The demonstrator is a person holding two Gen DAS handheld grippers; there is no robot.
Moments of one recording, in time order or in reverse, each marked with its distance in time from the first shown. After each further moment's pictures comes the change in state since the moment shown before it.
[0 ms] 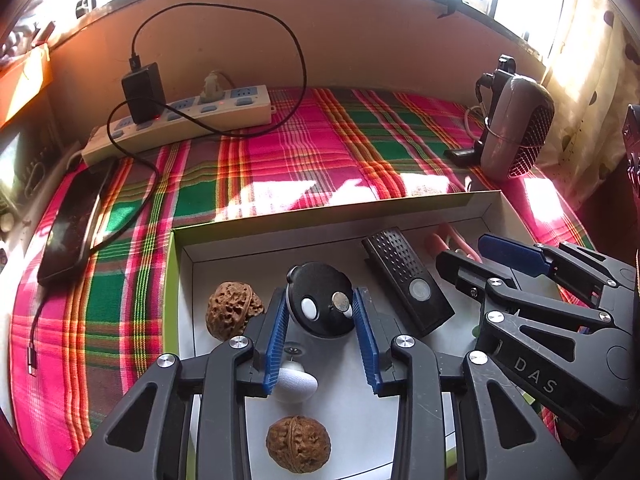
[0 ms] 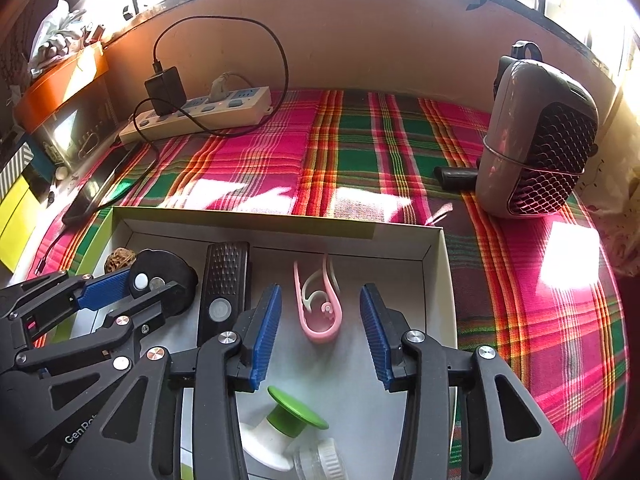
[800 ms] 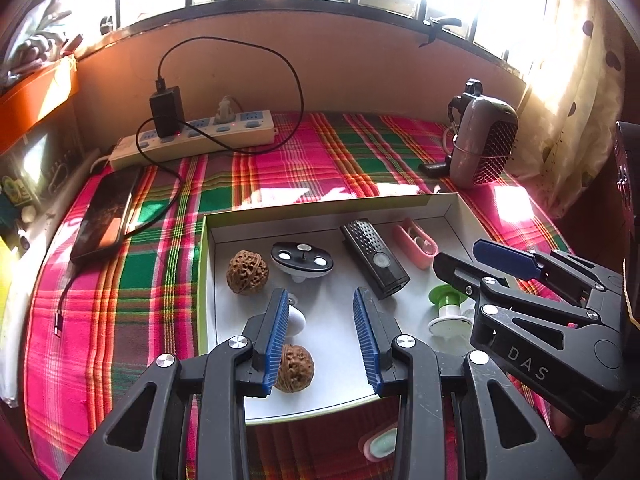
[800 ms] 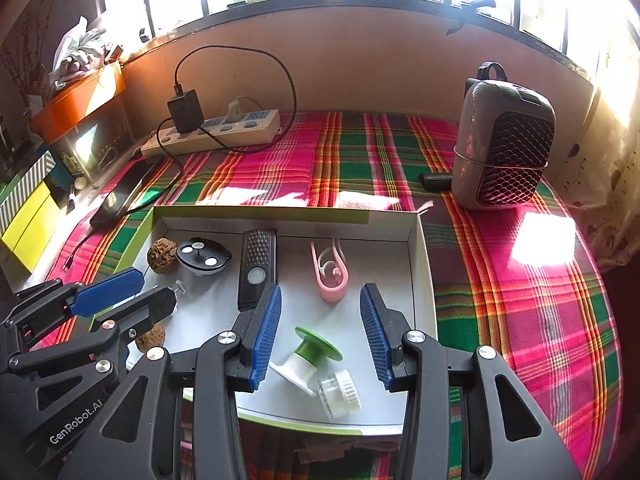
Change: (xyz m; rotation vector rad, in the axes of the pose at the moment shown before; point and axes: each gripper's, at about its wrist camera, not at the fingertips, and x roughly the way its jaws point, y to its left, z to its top) left arm -0.057 -0.006 -0.026 -0.007 -0.081 -0.010; right arm -0.050 0.008 -0.025 0.026 -0.073 0.001
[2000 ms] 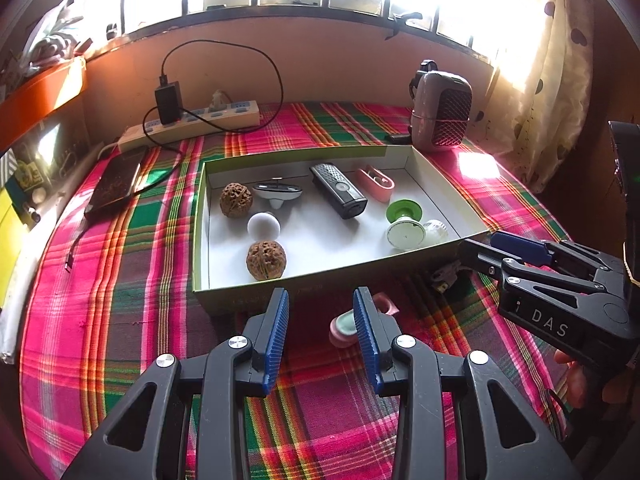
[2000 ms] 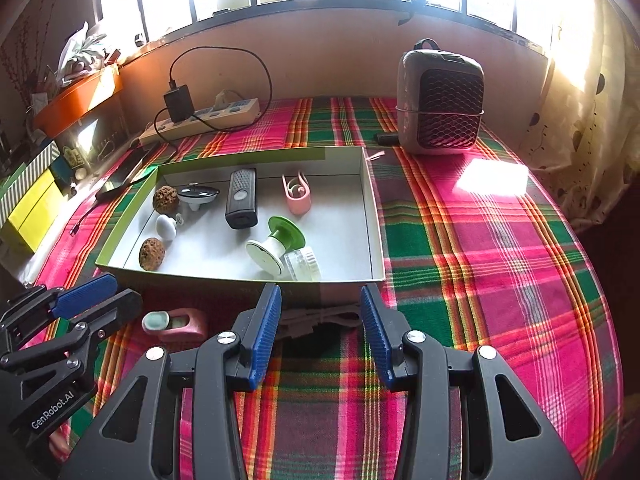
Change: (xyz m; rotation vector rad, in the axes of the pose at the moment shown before) left arm -0.043 -0.016 -0.066 0.044 -0.021 -0.026; right arm -0.050 -0.016 -0.066 0.057 -0.011 -0.057
